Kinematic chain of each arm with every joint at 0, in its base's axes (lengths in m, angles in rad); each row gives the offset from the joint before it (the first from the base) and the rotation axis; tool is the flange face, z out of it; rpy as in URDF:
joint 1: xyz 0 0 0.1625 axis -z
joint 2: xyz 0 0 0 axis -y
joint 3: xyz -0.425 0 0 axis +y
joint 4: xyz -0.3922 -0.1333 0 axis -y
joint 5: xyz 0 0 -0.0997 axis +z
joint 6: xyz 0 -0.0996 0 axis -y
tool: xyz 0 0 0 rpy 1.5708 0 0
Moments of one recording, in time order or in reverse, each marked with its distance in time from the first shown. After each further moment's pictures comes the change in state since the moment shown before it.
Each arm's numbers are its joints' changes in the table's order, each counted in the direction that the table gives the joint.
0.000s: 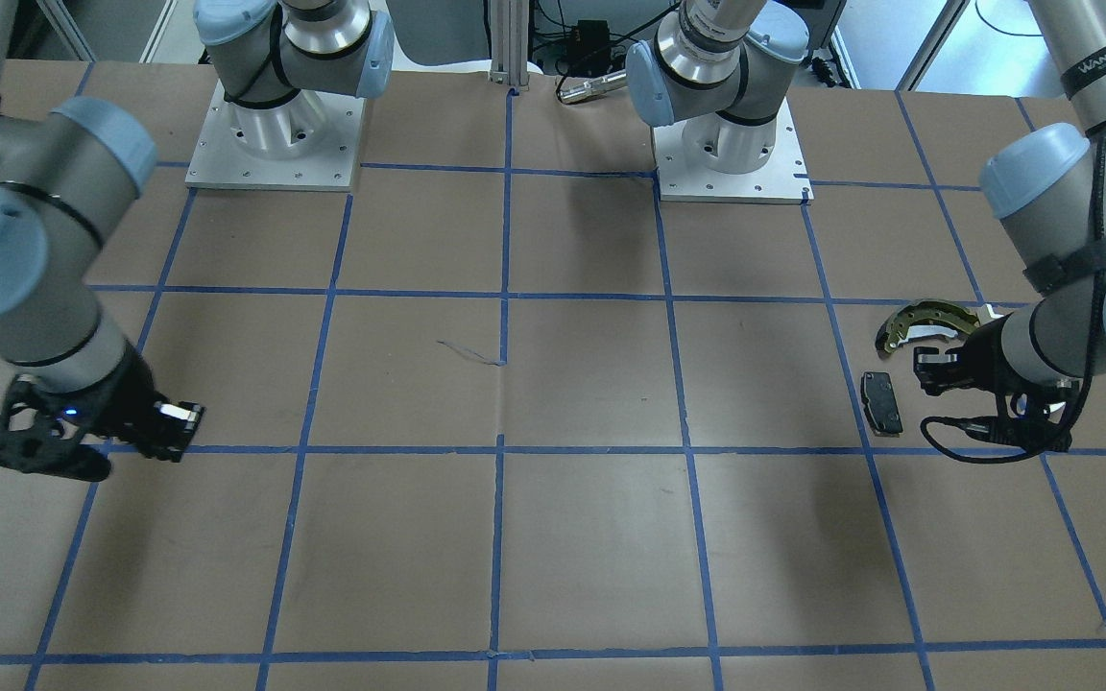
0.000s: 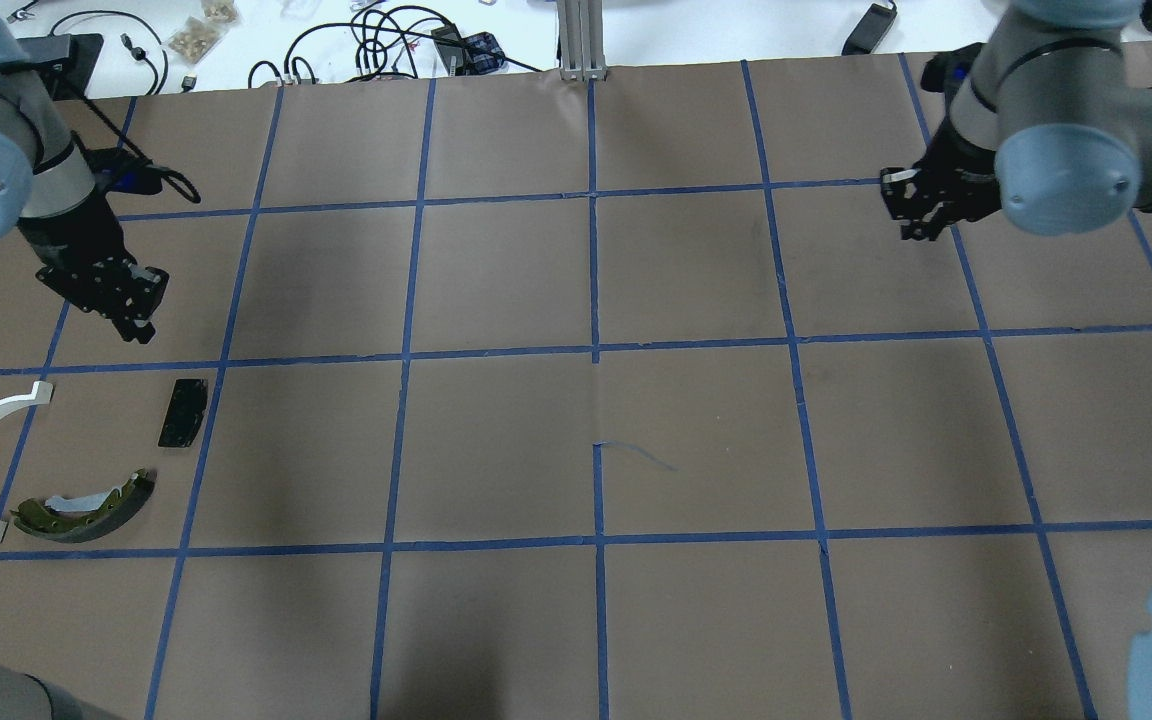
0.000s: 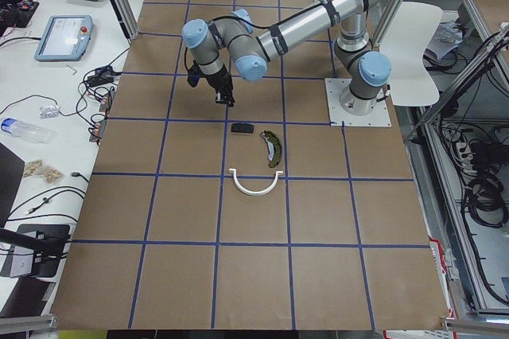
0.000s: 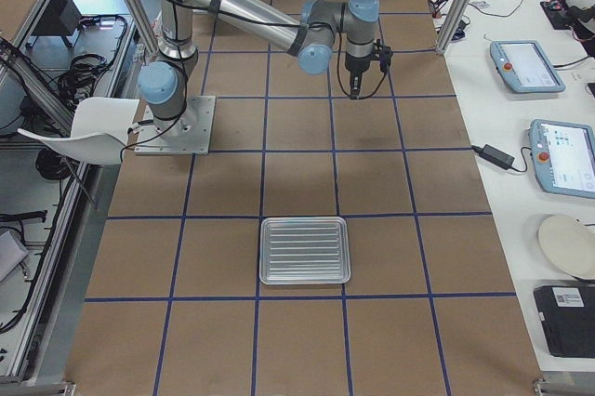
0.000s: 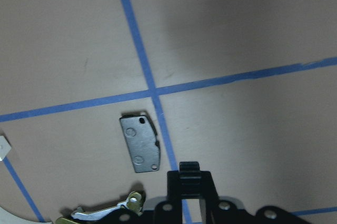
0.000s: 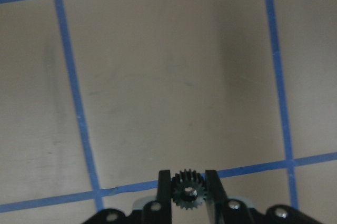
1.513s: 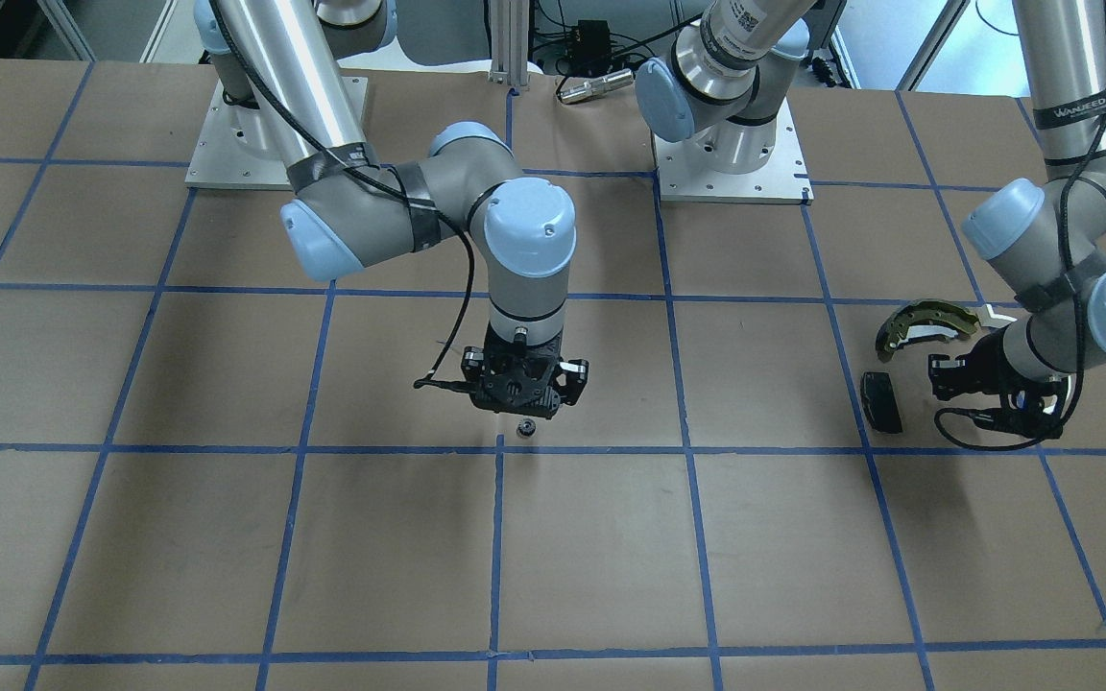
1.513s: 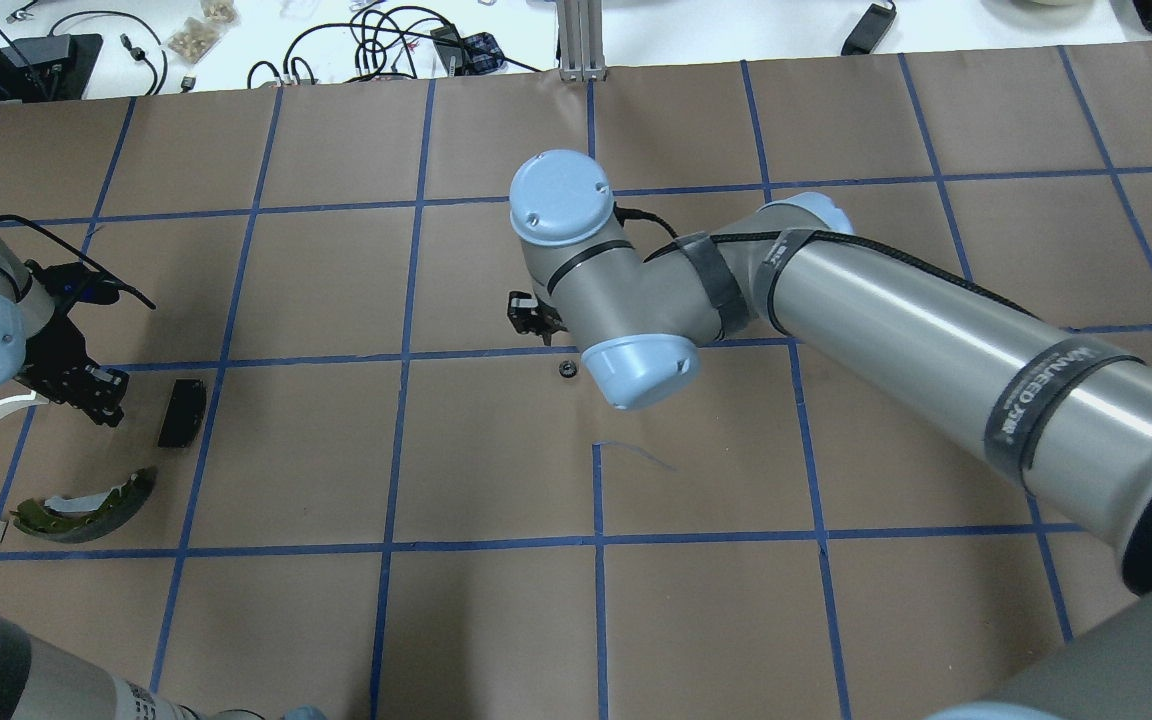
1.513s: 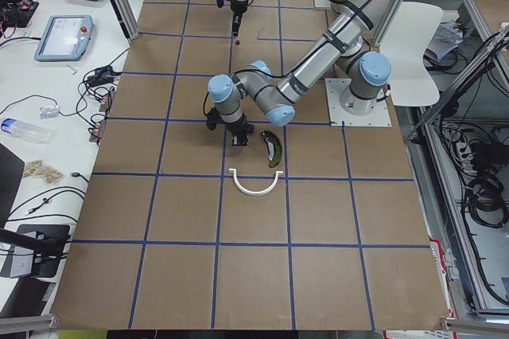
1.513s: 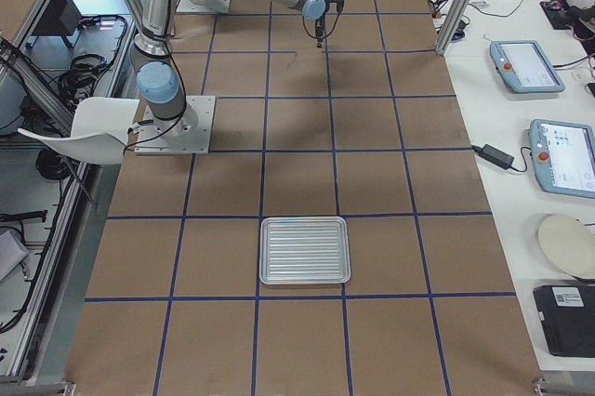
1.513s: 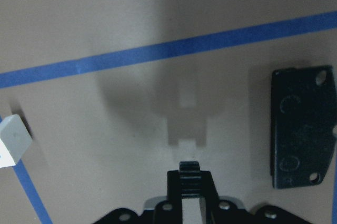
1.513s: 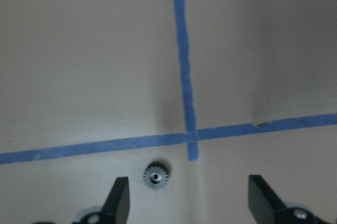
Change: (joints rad) left arm -0.172 -0.069 0.218 0.361 0.008 0.217; right arm -0.504 0.146 0.013 -0.166 0.014 0.445
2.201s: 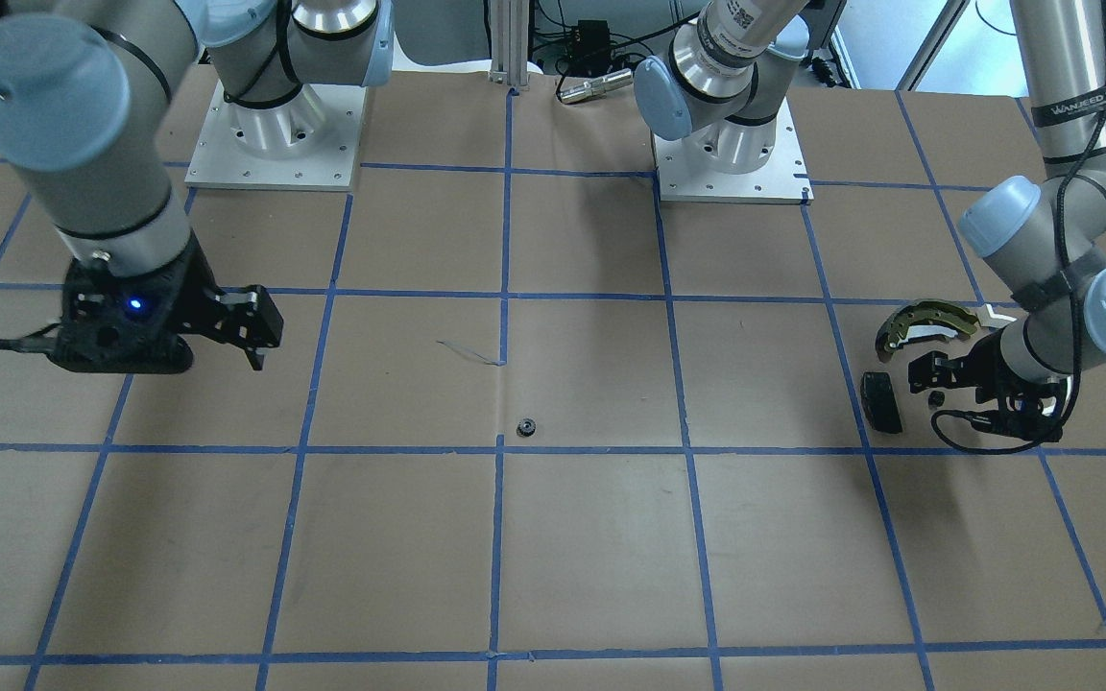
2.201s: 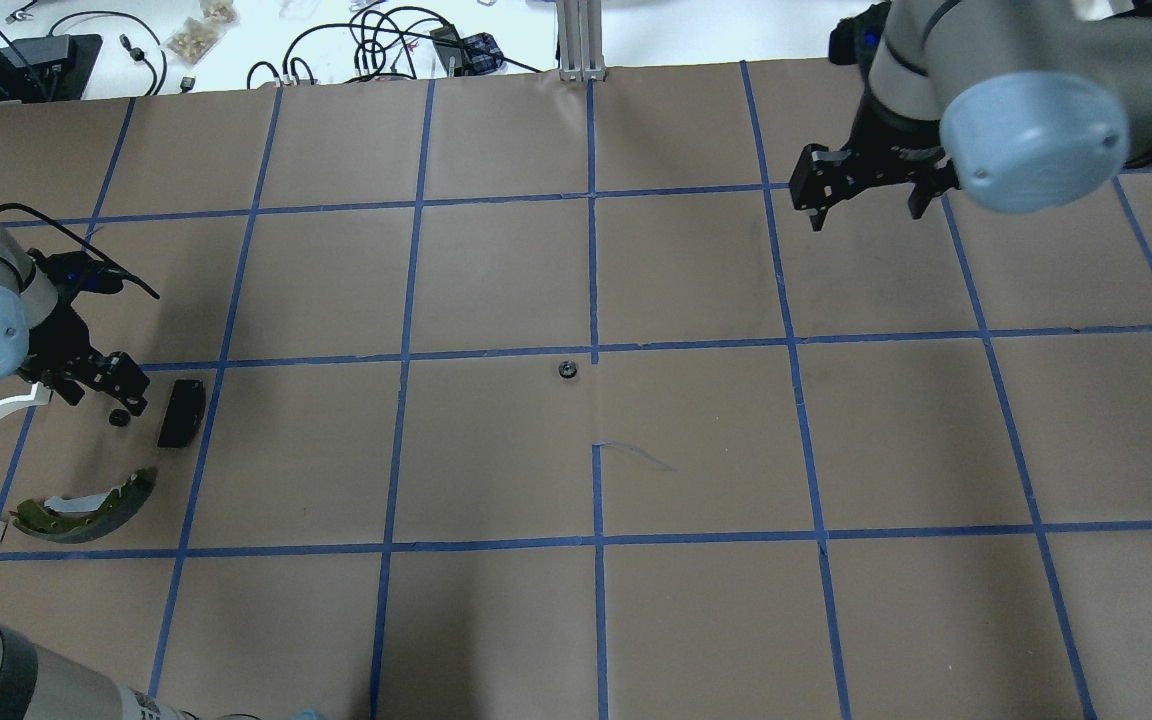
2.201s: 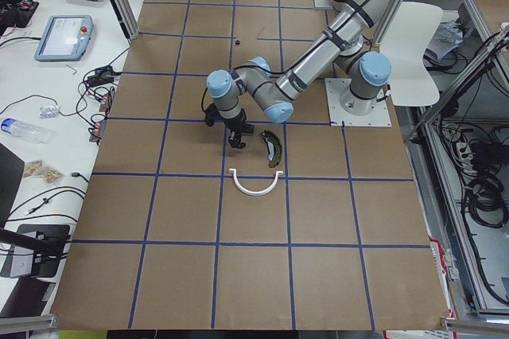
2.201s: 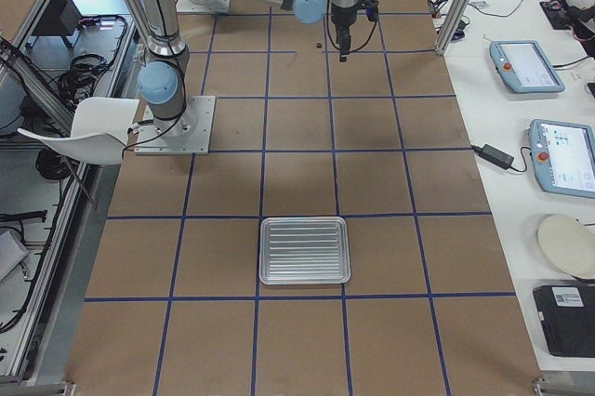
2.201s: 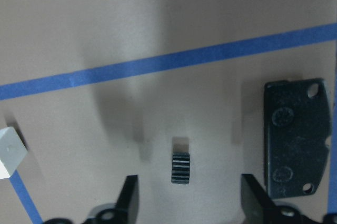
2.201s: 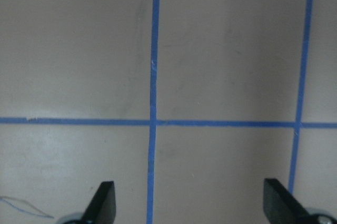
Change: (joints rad) left arm 0.039 0.027 -0.014 -0.009 0.004 -0.017; right arm 0.430 -0.315 0.112 0.499 0.018 -0.559
